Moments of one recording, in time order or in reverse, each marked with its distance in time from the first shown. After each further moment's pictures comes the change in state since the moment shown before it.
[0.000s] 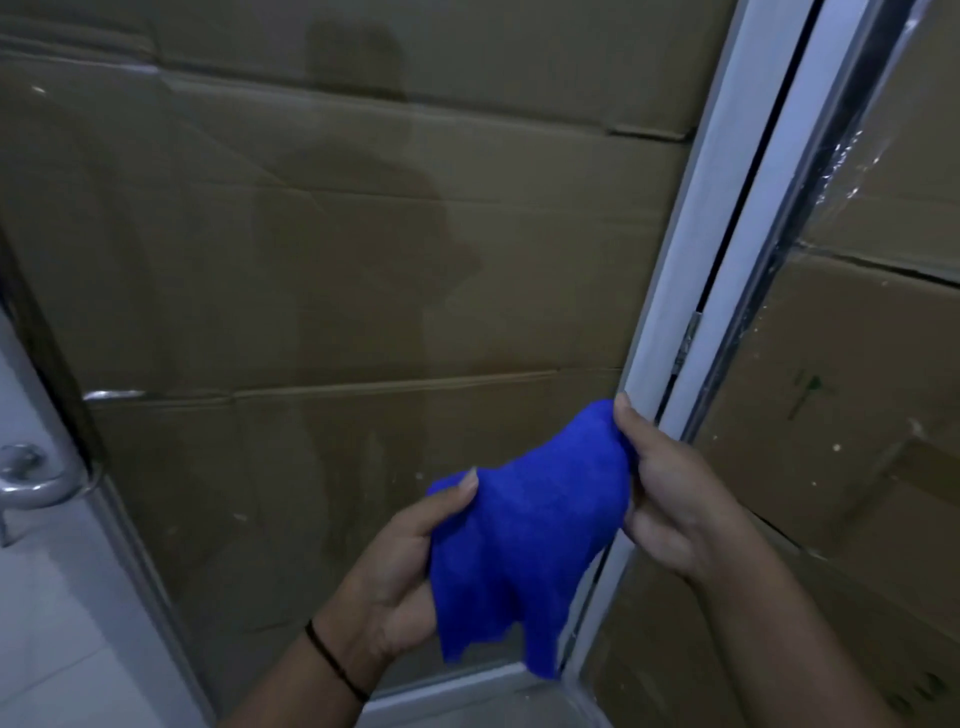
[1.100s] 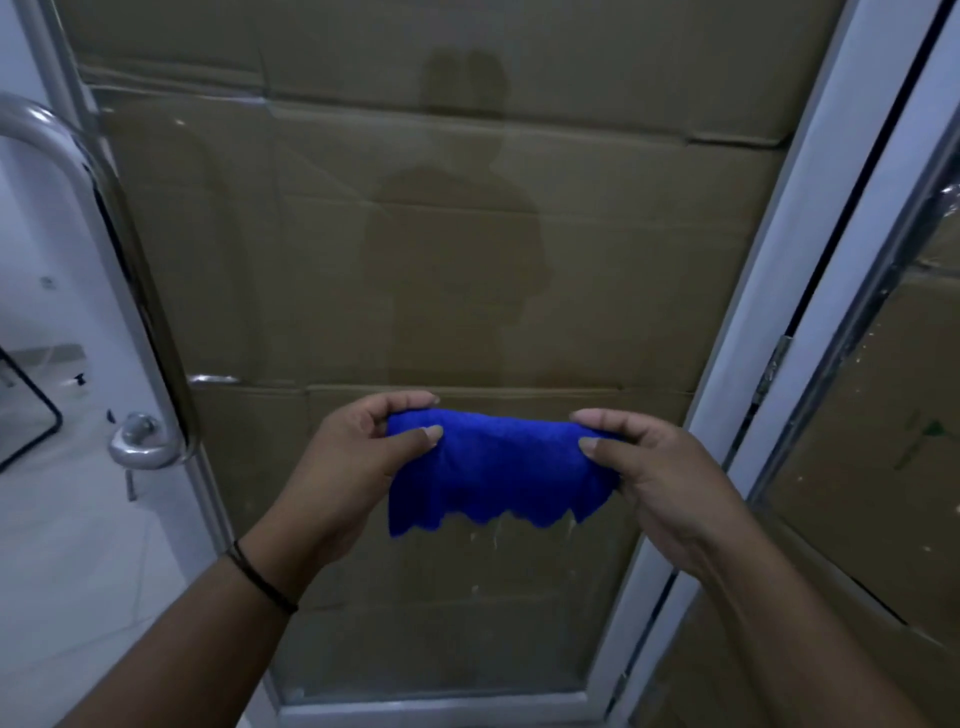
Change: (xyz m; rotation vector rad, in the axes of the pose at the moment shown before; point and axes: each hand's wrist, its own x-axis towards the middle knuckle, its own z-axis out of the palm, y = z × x) left_hand -0.026 0.066 0.017 0.796 0.675 0.594; right_hand 0.034 0.002 0.012 -0.373 -0.161 -0.177
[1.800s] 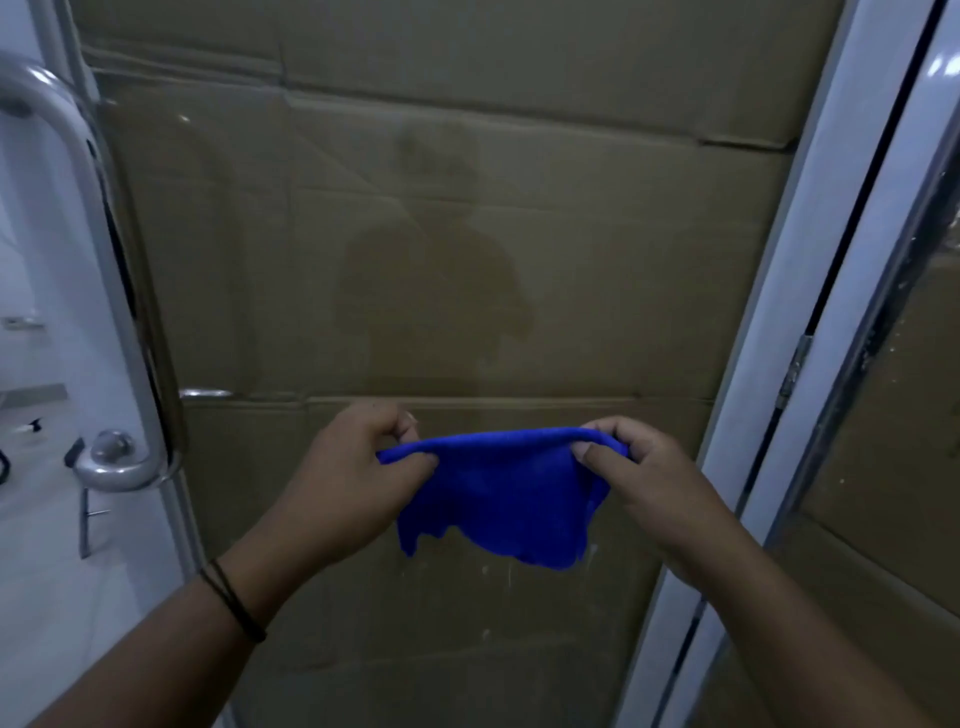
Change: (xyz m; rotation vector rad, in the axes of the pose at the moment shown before) left_hand 0.021 -0.038 -0.047 0.748 0.022 0.382; right_hand 0.018 0.049 0.032 -0.415 0.038 -0.265
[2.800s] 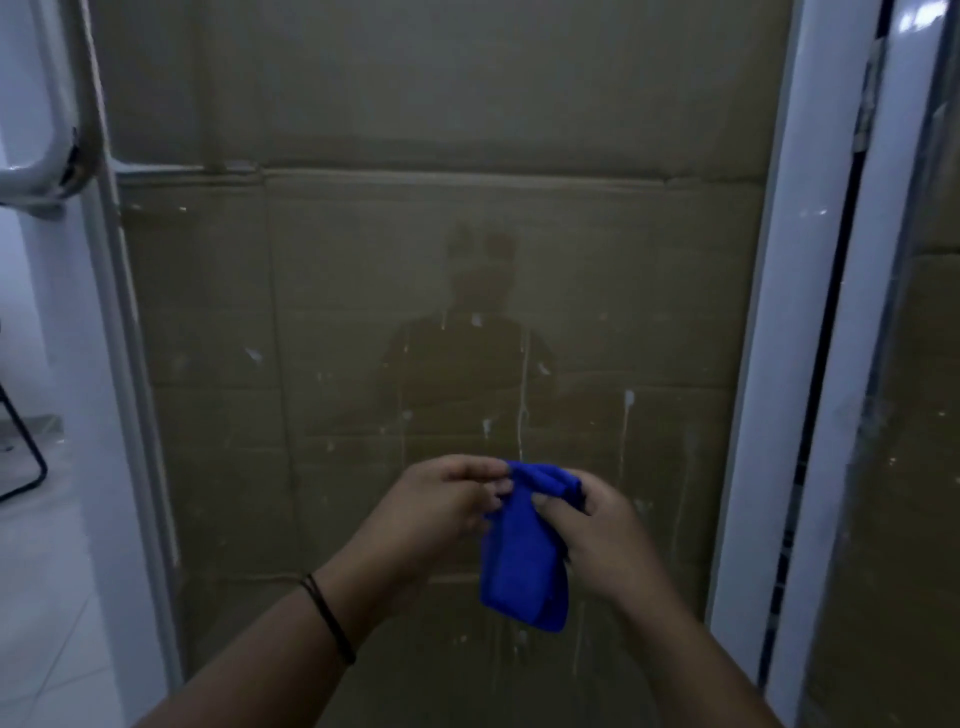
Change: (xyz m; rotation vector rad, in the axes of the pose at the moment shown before) left_hand -0.129 -0.199 0.278 -0.576 -0.130 -0.327; right_hand -0.075 0.347 0.130 0.317 -0.007 0.030
